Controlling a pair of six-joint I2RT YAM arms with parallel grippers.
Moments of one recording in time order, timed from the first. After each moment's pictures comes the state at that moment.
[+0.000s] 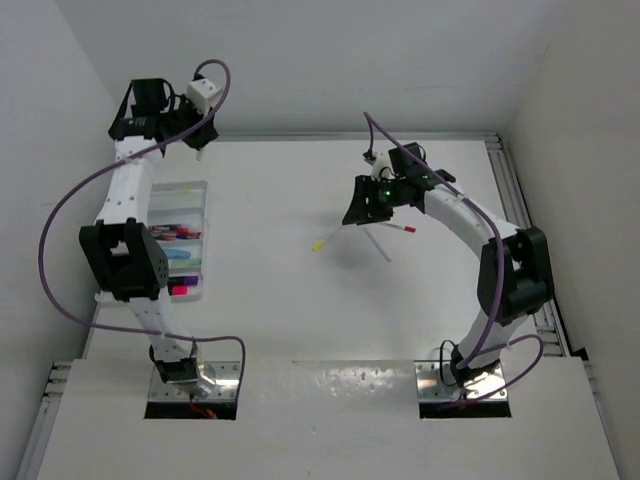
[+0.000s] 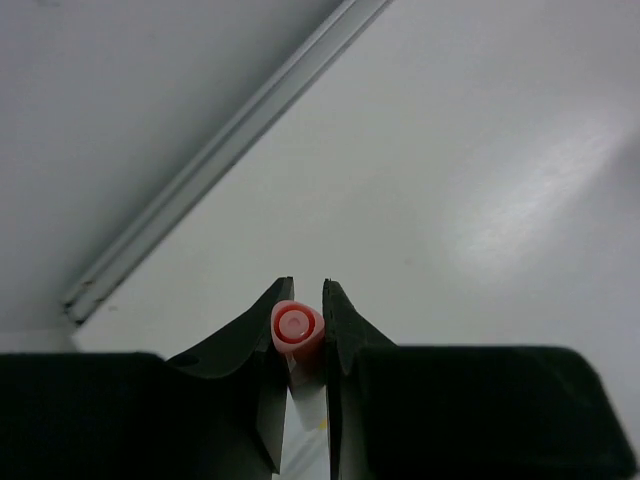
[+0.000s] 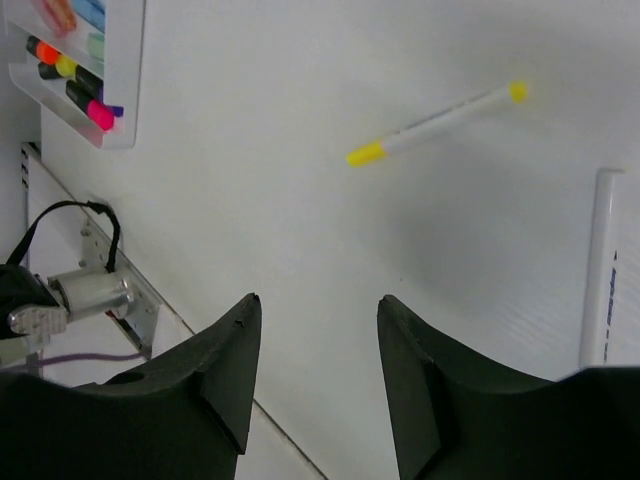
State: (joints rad) left arm 0.11 1.81 1.82 -0.59 0.60 0.54; right arm 0.35 1.73 1.30 -0.48 -0.57 0.28
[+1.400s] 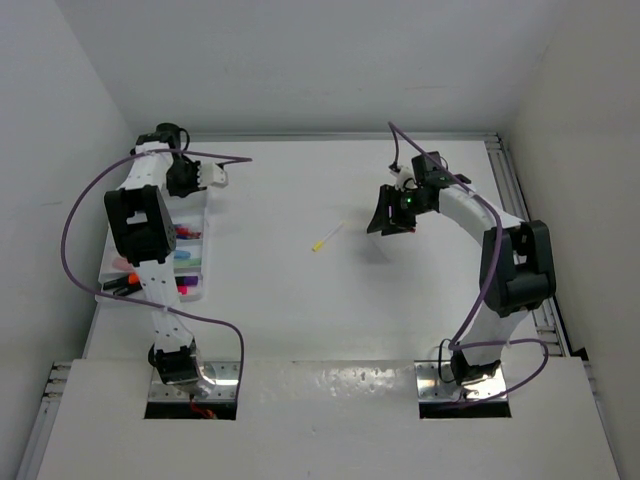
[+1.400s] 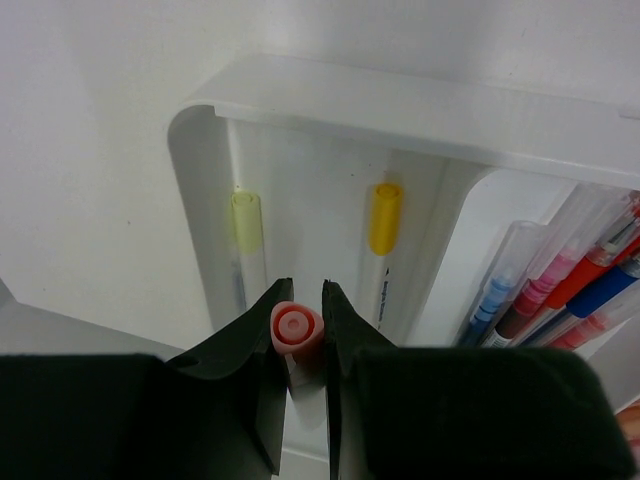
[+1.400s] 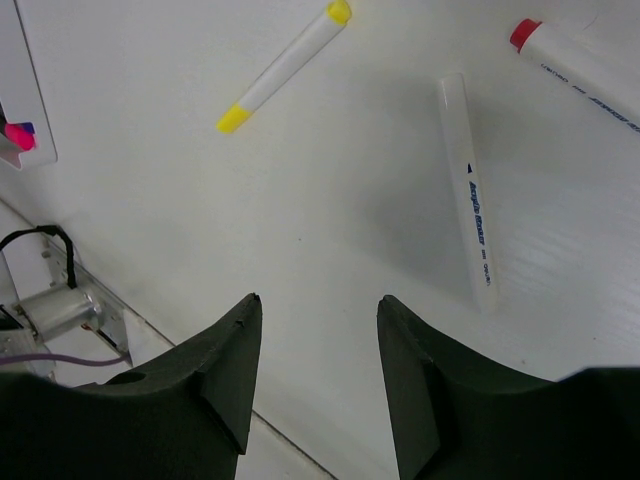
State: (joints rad) left arm 0.18 2.28 2.01 -1.01 0.12 1.58; right arm 0.18 1.77 1.22 -0.55 -0.56 0.23
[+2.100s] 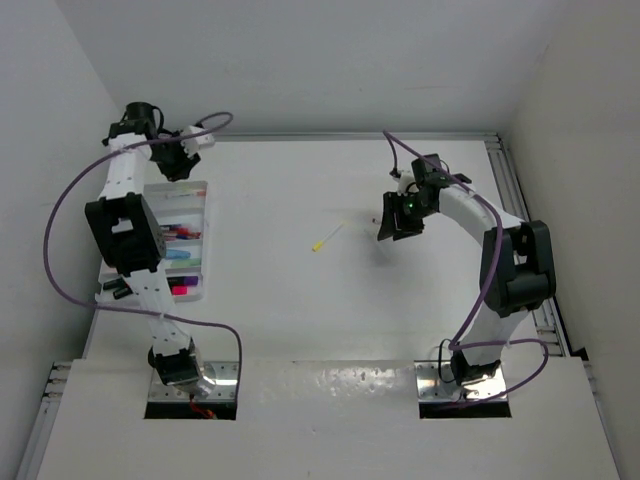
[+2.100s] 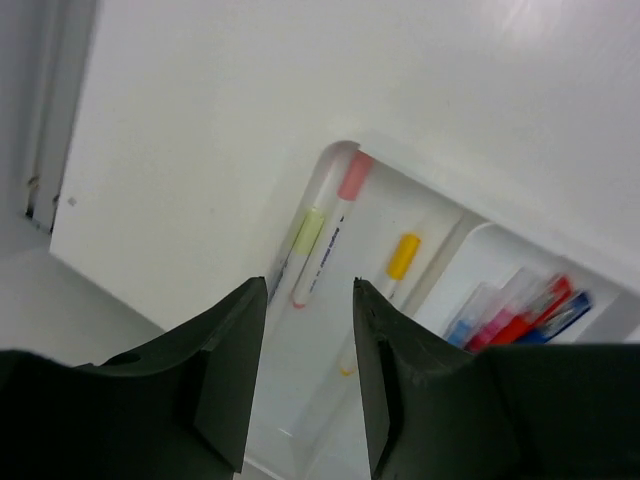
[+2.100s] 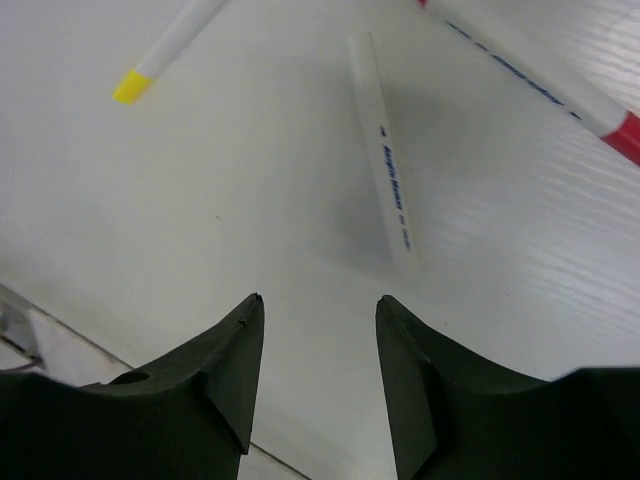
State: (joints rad) left arm 0.23 2.20 2.08 -1.00 0.37 1.31; right arm 0.18 1.77 1.22 -0.63 -0.44 0.13
